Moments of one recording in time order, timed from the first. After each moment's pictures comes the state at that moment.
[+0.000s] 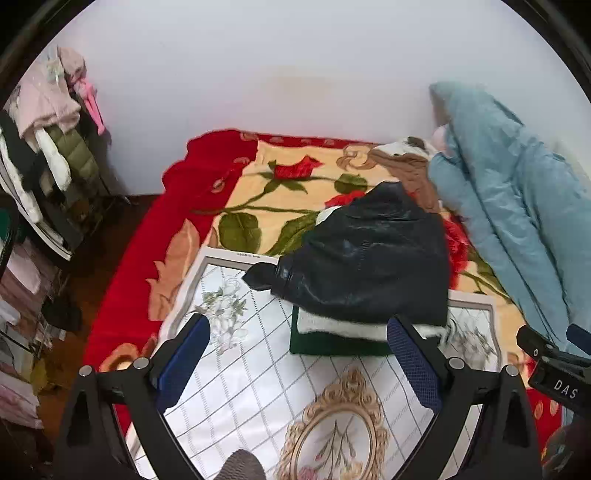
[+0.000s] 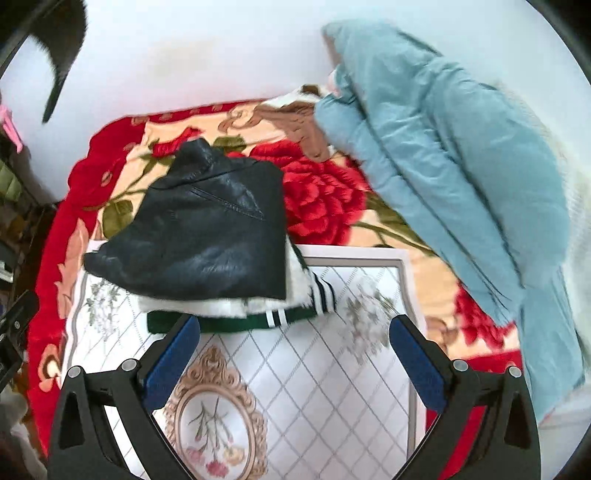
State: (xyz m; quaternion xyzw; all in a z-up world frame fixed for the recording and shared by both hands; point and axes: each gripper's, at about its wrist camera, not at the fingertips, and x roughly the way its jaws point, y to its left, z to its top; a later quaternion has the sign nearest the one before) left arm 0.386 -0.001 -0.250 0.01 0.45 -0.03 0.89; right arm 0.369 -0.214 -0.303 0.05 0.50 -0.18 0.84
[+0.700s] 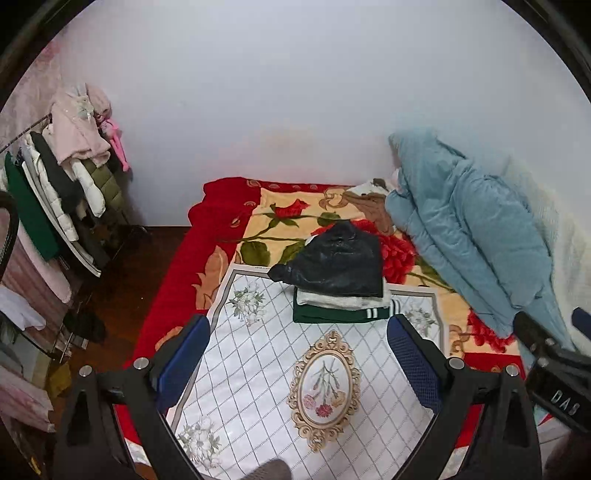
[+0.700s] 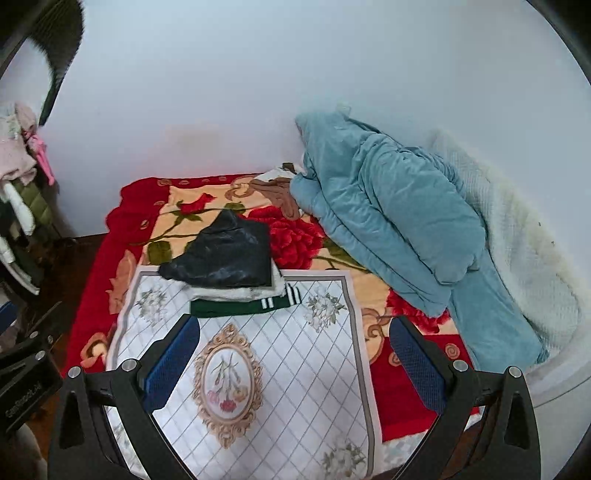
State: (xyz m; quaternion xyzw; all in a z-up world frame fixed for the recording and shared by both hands) left arm 0.169 0.035 -0.059 0.01 0.38 -0.06 0.92; right arm 0.070 -0.128 -0.026 0.03 0.40 -0.20 0.90
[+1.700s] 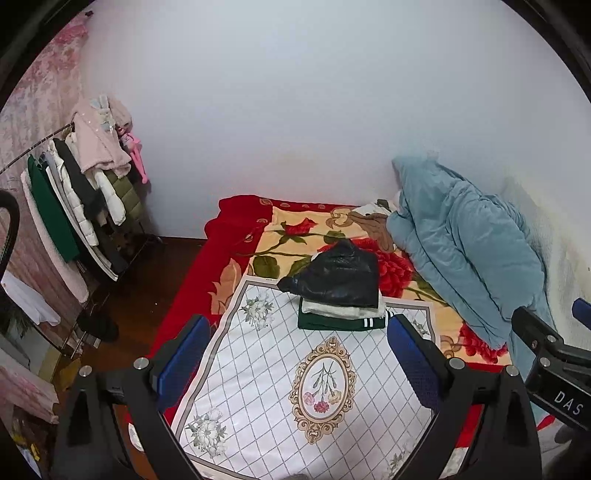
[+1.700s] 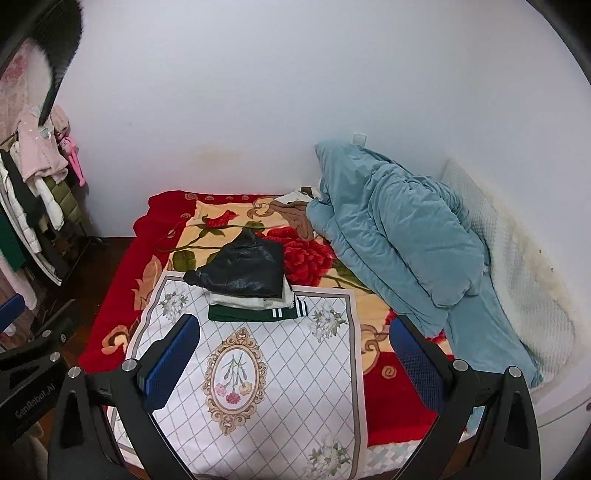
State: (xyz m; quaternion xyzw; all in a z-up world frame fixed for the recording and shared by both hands) left arm 0.107 0.037 -0.009 0.00 0.35 -0.03 0.94; right arm -0.006 -0.122 0.062 0.00 0.37 -0.16 0.92
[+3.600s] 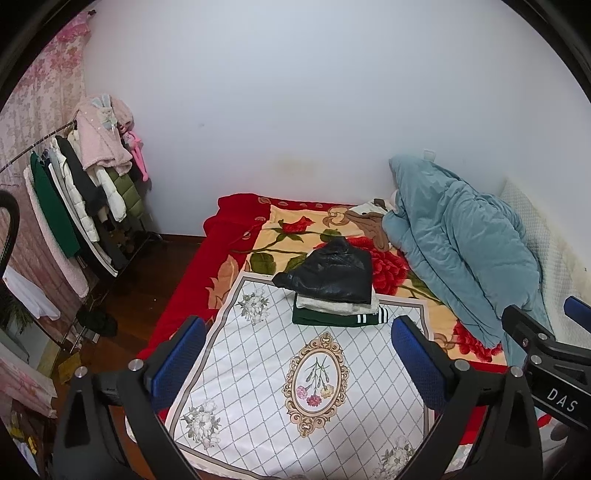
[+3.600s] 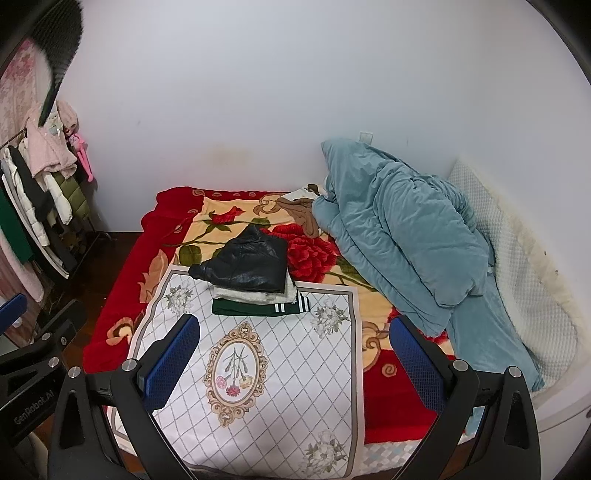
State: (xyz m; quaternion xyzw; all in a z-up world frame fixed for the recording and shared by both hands) left arm 0.083 0.028 -0.002 0.00 0.35 -0.04 0.93; right arm -0.014 -0.130 0.062 0.00 0.37 -0.14 0.92
